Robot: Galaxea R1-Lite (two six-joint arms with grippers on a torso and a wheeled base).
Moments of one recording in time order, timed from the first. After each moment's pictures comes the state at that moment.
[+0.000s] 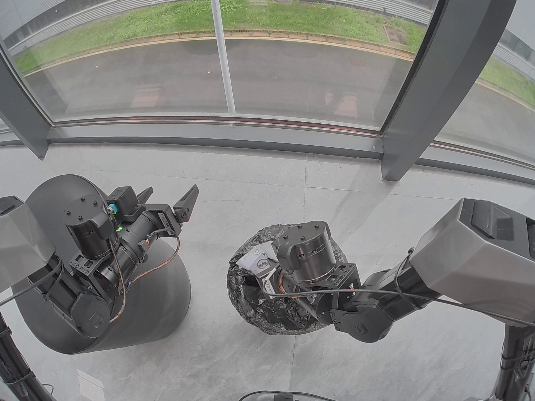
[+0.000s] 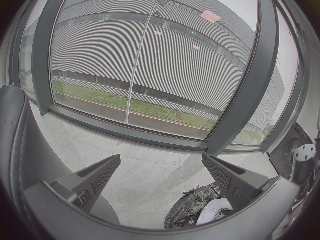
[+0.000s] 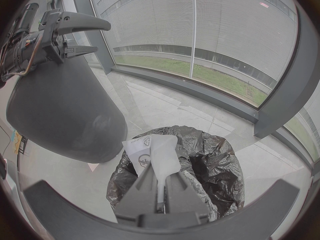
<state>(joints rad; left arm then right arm) -0.34 1.95 -0.54 -1.48 0.06 -0.17 0.83 2.24 -1.11 -0.67 -0.38 -0.01</state>
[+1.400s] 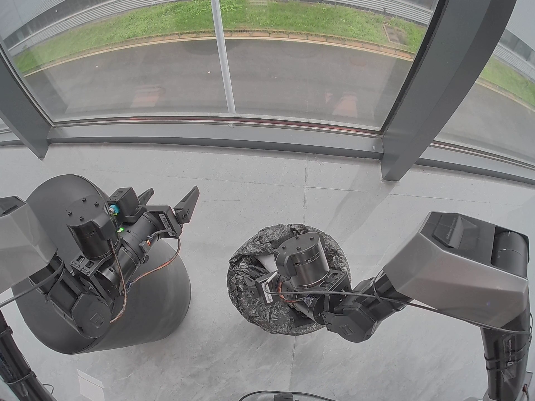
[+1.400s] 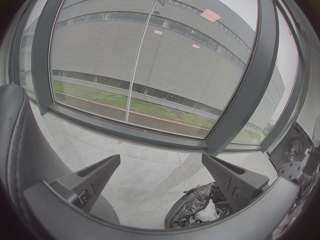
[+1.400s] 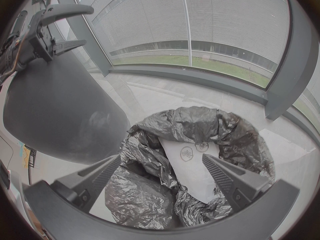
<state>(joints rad) -0.34 1.95 -0.54 -1.48 0.06 -0.17 0.79 2.35 -1.15 -0.73 -0.29 0.10</state>
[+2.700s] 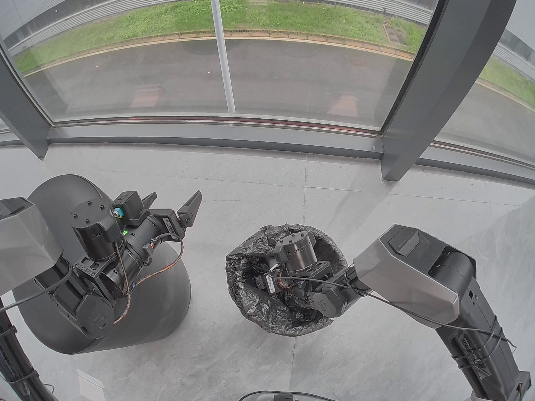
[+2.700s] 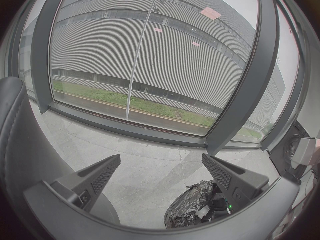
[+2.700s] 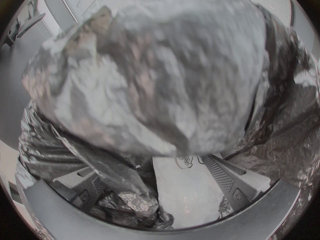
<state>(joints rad) -0.34 1.98 -0.55 -1.48 0.06 -0.17 0.67 2.65 -1.54 -0.54 -0.21 0.11</state>
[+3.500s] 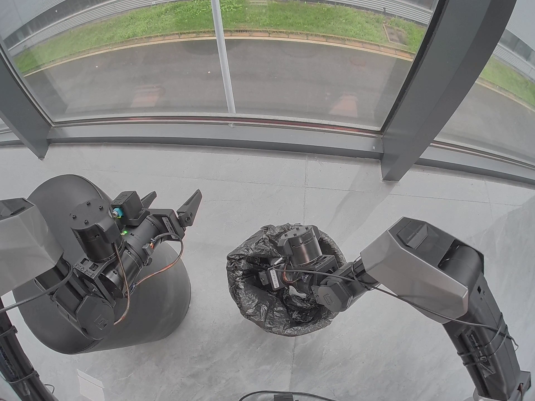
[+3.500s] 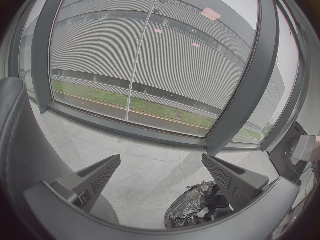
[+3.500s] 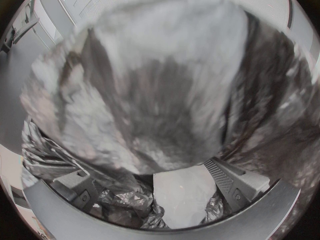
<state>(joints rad) -0.34 1.98 -0.54 -1.50 0.06 -0.17 0.65 2.62 -1.52 -0.51 -0.21 0.12</state>
